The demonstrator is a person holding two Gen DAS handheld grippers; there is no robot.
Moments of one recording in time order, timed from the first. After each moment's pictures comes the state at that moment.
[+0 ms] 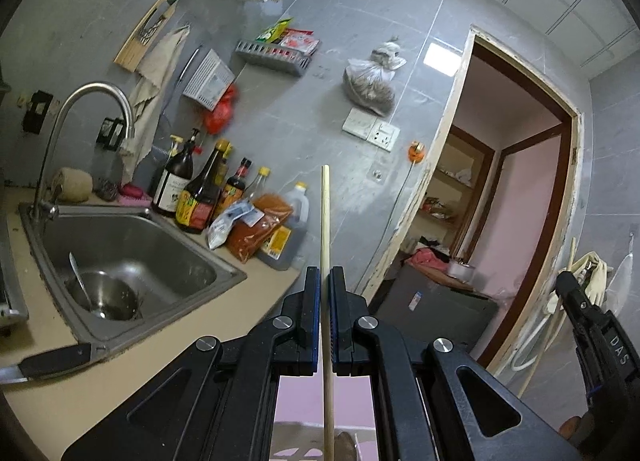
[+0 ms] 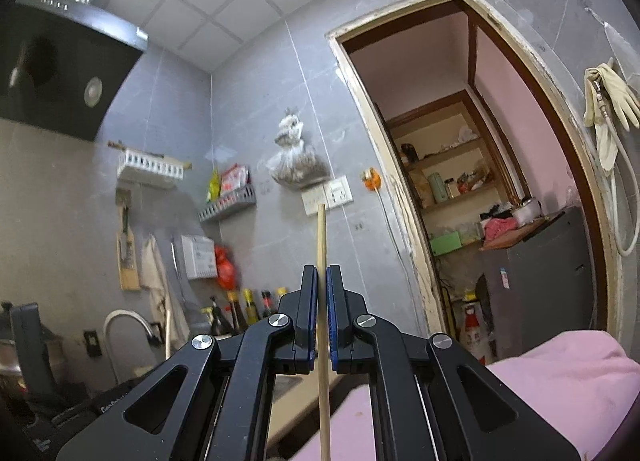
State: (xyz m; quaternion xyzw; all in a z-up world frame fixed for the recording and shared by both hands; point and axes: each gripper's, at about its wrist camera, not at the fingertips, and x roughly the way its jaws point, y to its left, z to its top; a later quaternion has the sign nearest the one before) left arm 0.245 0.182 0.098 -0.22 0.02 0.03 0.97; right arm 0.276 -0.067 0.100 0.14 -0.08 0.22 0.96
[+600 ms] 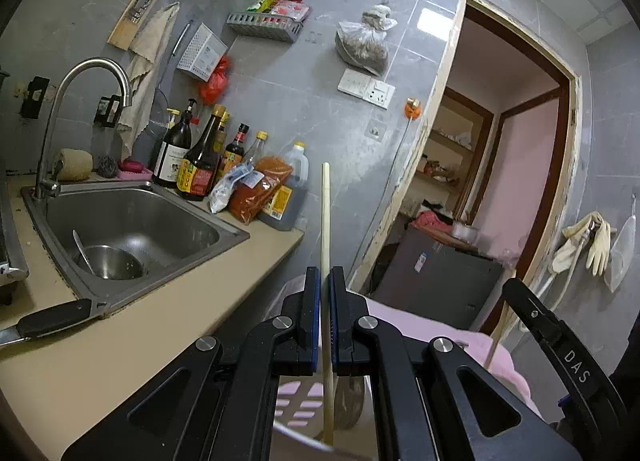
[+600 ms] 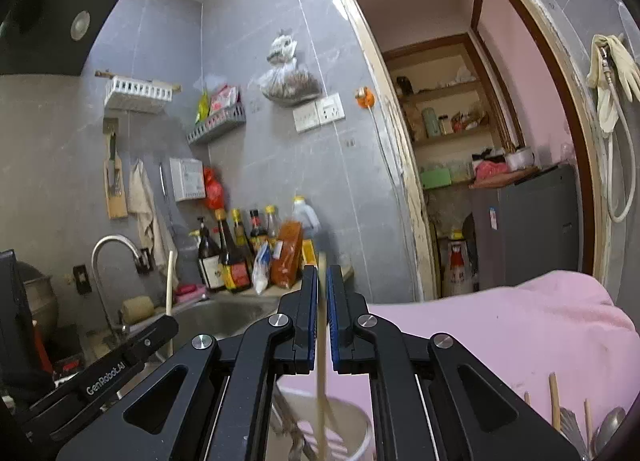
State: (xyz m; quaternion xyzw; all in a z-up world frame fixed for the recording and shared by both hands) left arm 0.240 0.155 0.069 -0.20 0.08 0.02 0.98; right arm 0.281 -0.048 0.059 0.10 0.06 0.22 0.97
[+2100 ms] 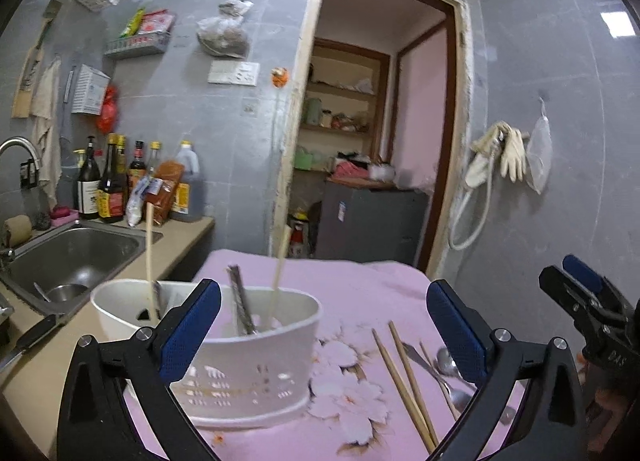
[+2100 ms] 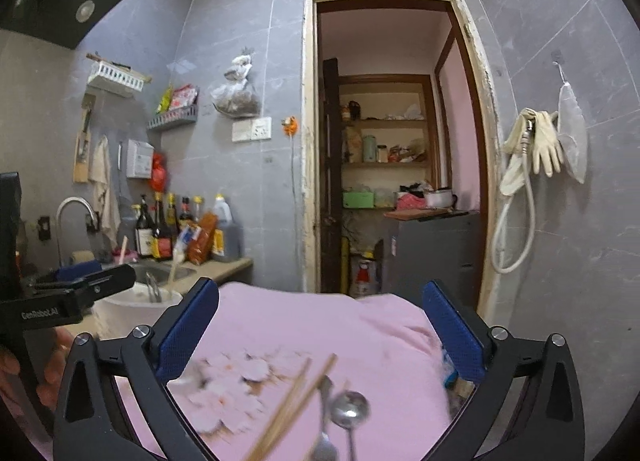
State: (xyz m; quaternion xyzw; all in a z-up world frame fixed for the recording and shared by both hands) left arm 0.179 0.016 0.096 -0.06 0.12 -0.12 0.98; right arm 0.166 -0.212 0.079 -0.01 0.04 0.10 0.99
